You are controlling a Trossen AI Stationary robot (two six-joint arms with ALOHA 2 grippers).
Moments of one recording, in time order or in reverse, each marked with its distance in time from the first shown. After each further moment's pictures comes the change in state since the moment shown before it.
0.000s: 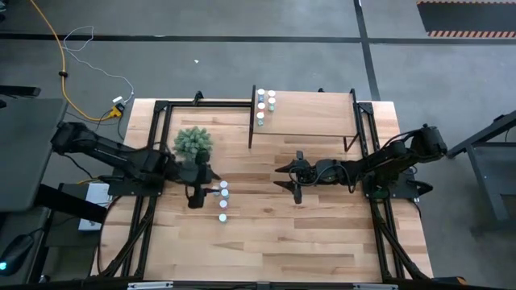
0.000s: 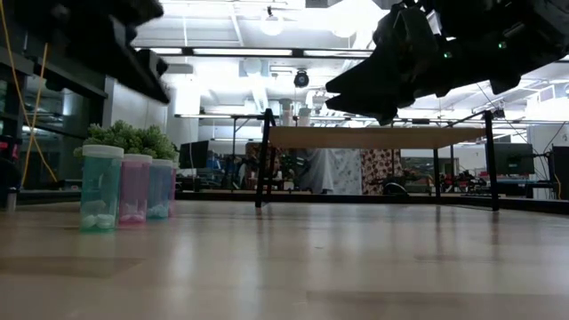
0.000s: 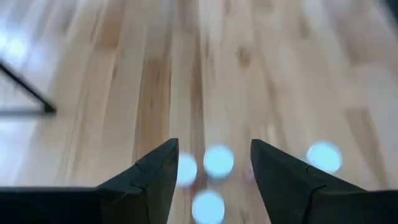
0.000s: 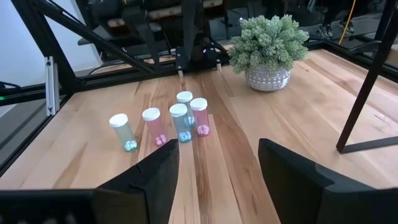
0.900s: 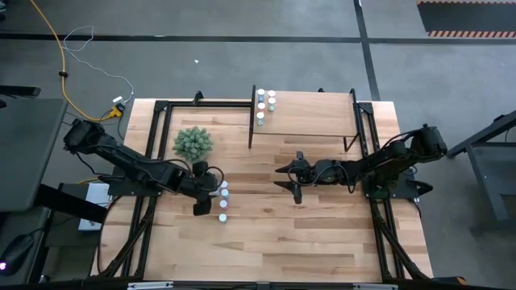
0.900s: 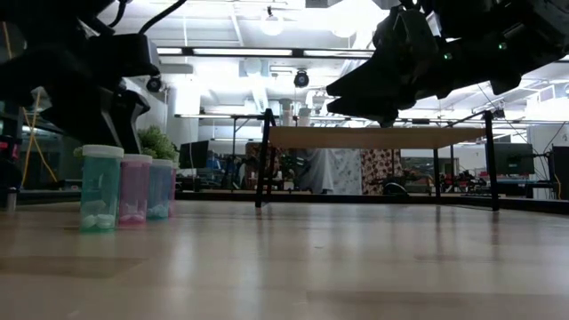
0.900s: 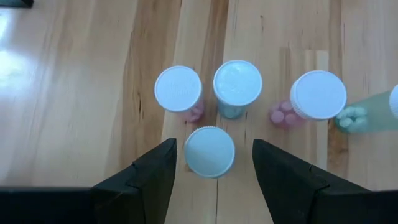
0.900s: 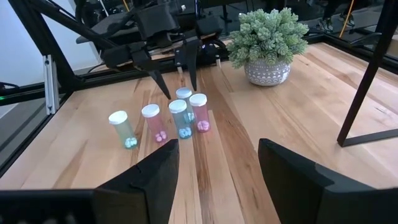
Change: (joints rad) left arm -0.098 0.245 0.000 -0.089 -0.126 -0.236; right arm 0.000 0.000 0.001 -0.018 0.000 0.021
